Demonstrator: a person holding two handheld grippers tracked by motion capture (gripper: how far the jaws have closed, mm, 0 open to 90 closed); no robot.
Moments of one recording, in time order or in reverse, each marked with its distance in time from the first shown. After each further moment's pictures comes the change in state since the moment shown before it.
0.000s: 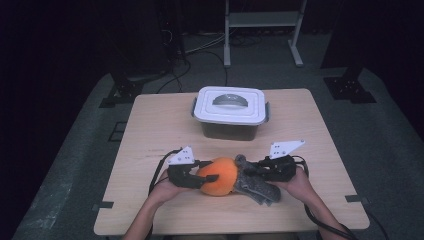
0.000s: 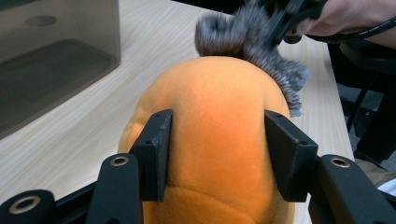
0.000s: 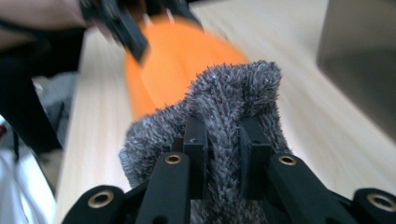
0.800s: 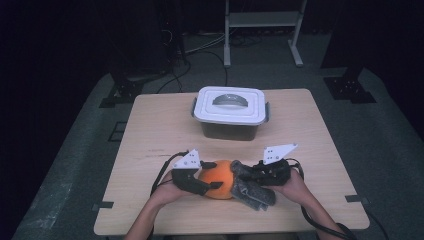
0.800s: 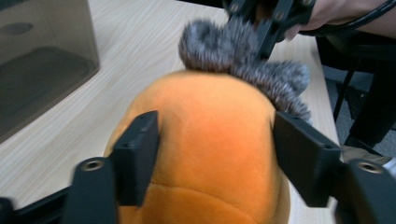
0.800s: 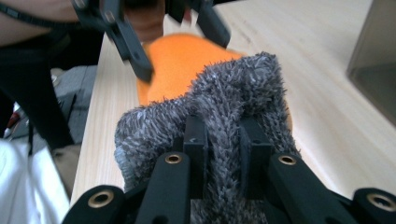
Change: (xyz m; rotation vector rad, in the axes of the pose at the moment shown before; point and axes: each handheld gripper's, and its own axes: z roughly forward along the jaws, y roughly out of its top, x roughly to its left) left arm -0.015 0.012 0.003 0.030 -0.026 0.063; right arm 0.008 -0.002 0.013 0.043 0.051 -0.049
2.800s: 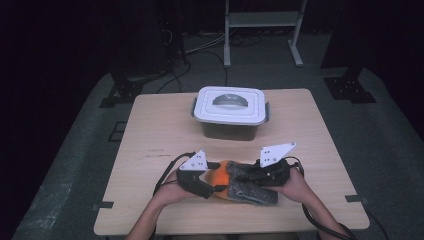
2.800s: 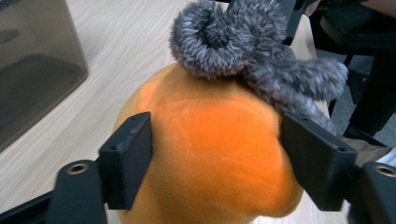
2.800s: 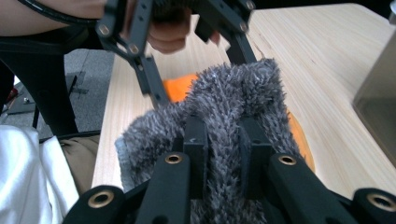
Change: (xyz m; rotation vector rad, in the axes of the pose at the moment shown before) left arm -0.006 0.010 0.006 0.047 -0.002 0.026; right arm 0.018 0.028 -0.007 0.037 -0.007 -0.103
